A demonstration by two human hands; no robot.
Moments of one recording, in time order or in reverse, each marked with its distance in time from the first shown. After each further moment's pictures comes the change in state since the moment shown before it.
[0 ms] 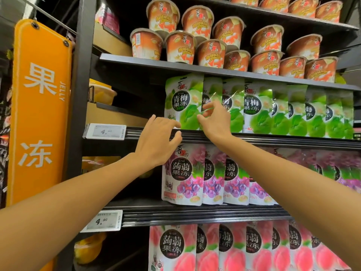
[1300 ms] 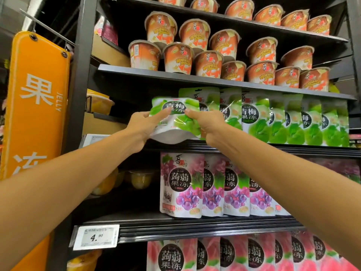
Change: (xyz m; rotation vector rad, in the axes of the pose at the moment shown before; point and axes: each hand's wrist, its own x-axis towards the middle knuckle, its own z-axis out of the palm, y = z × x) left_hand 0.052 -0.022 -0.024 -1.048 0.024 -0.725; right_hand 0.011 -0.041 -0.006 0.636 -0.218 0.526
